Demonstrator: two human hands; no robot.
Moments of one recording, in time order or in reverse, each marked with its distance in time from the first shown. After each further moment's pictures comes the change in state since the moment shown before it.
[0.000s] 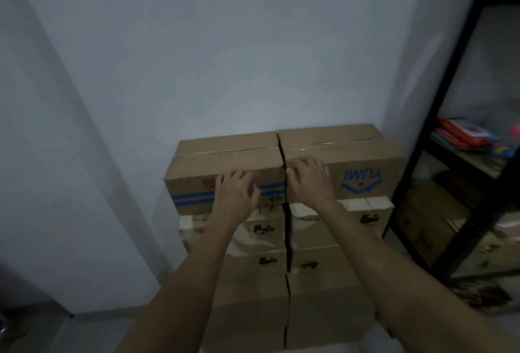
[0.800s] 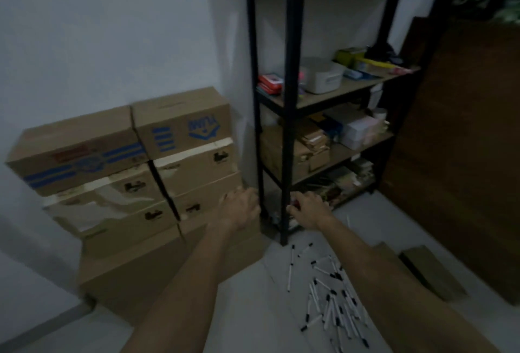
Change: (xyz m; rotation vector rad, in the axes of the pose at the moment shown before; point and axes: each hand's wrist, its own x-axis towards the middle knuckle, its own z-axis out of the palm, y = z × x) left_hand -0.209 0.342 0.016 -0.119 -0.641 0.281; right_hand -0.390 0.189 -0.229 -0.070 -0.539 0.646
